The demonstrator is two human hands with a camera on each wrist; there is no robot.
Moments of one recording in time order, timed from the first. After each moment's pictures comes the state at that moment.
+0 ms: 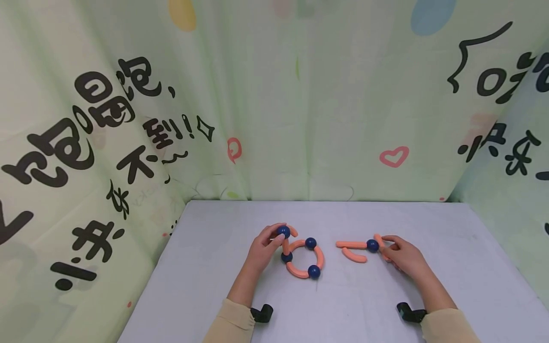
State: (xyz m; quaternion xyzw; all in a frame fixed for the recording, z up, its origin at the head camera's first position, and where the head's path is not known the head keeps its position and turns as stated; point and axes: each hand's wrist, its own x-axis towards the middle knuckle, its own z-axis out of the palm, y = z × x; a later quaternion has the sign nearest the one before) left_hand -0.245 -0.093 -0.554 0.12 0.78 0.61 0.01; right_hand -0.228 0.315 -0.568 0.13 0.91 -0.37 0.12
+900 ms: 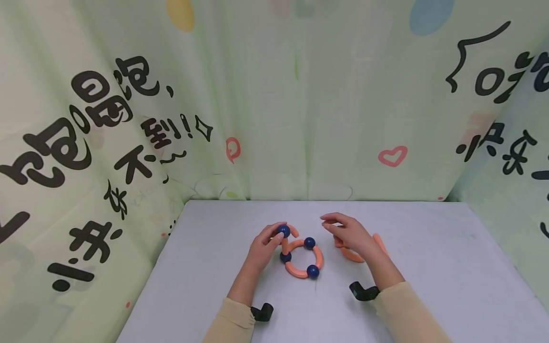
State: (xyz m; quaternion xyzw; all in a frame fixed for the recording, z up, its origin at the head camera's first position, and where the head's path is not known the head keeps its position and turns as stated) left_hand -0.246 -0.090 -0.551 0.13 0.78 0.61 0.02; right_hand -0.258 0.187 -0.502 -0.01 0.85 -0.51 0.13
